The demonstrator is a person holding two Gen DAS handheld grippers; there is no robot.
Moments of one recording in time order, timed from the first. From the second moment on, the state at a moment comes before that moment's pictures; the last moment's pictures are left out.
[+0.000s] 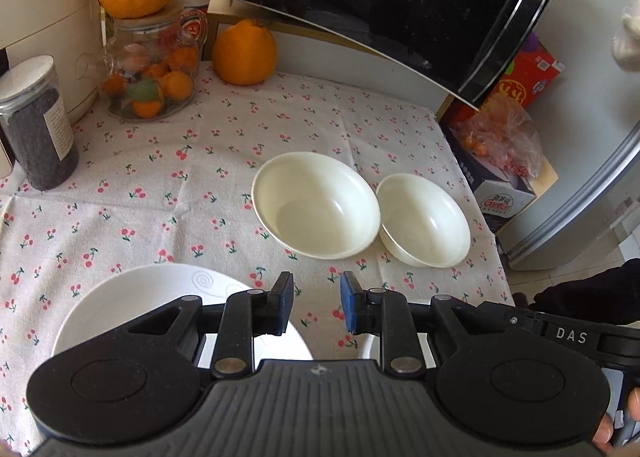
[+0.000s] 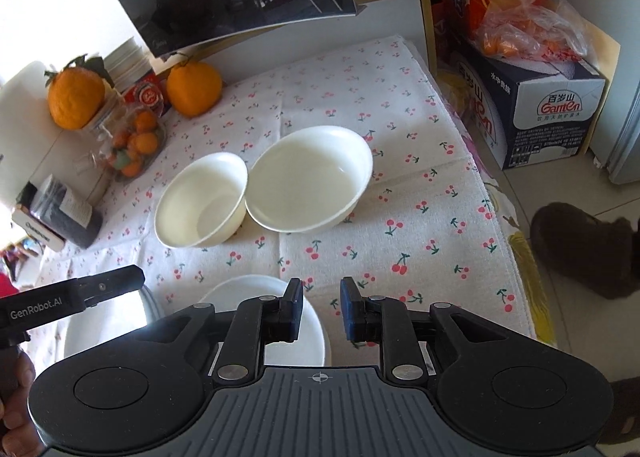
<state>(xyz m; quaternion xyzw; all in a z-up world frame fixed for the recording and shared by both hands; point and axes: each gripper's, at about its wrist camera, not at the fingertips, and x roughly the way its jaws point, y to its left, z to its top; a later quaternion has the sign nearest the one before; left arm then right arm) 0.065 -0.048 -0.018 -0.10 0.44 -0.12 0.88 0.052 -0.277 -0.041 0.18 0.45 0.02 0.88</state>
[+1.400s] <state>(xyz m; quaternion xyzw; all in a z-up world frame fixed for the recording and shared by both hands) 0.167 -0.026 -0.064 -0.11 0.46 -0.11 0.88 0.152 -0.209 -0.088 0.28 0.46 0.02 0.85</state>
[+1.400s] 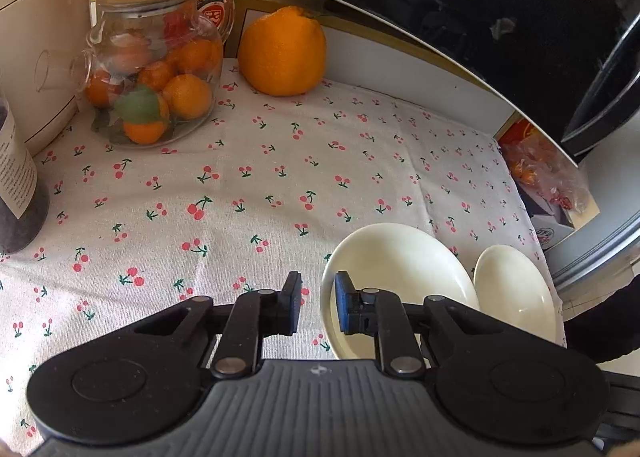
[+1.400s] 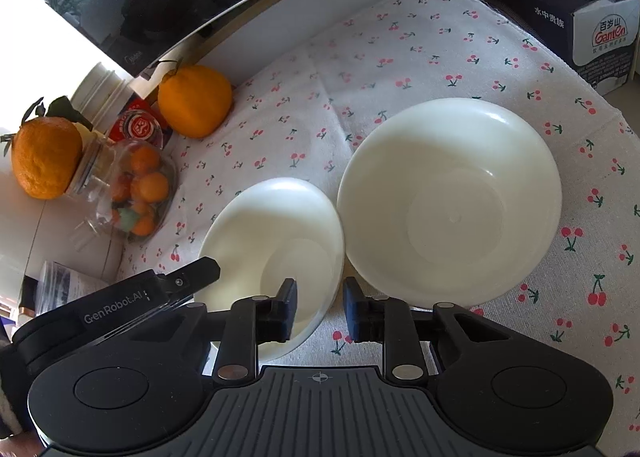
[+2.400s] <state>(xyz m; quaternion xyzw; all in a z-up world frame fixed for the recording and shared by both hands) 0.122 -0.038 -0.020 -0.10 0.41 -0.14 0.90 0.116 -0.215 -0.040 0.21 0.40 0.04 0.89</state>
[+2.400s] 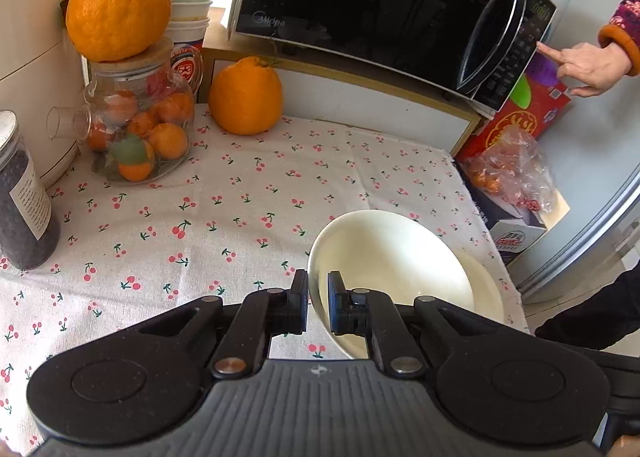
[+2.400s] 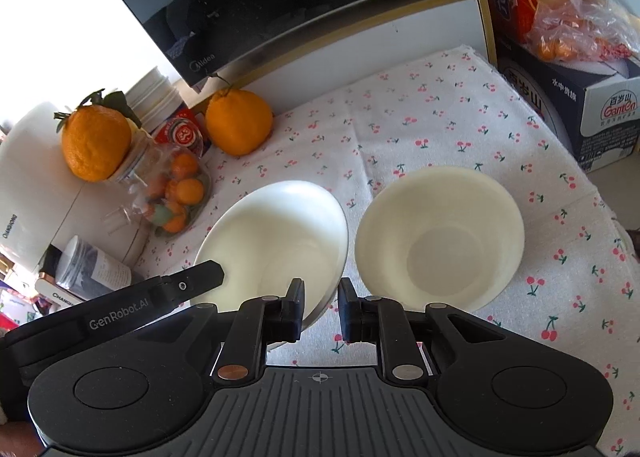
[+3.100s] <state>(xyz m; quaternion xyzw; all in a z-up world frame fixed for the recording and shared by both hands) 0.048 -0.066 -0.018 -0.08 0.42 -0.21 0.88 0.027 -0.246 -0.021 0.15 0.41 0.05 0.90</state>
